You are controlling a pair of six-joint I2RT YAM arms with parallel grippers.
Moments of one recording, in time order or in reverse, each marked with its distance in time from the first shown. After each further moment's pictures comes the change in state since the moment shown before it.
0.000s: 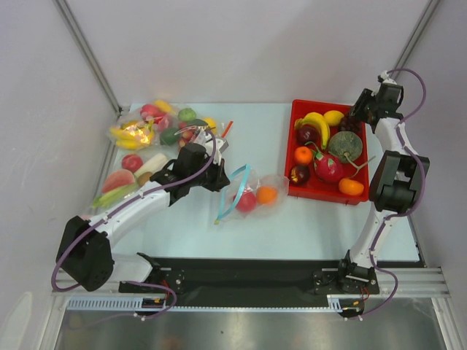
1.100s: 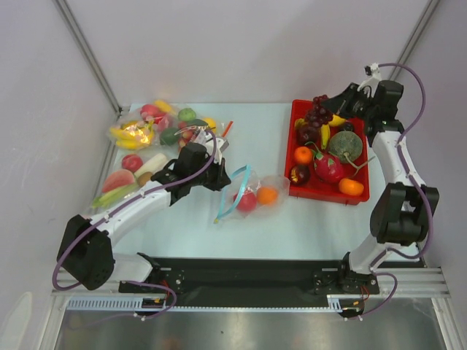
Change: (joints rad) left arm -0.002 0.010 0.002 0.019 0.000 -0.016; right arm 0.115 -0.409 -0.286 0.146 -0.523 0.152
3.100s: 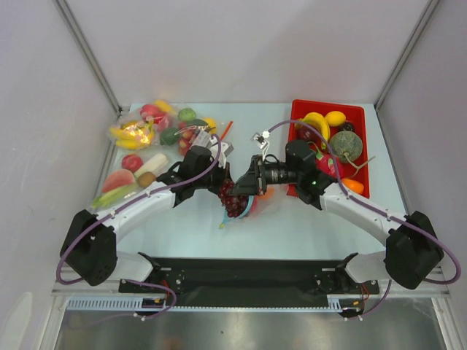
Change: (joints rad) left arm -0.034 0.035 -0.030 0.049 0.049 -0.059; right arm 0.784 -0.290 -0.514 0.328 -0.151 0.222
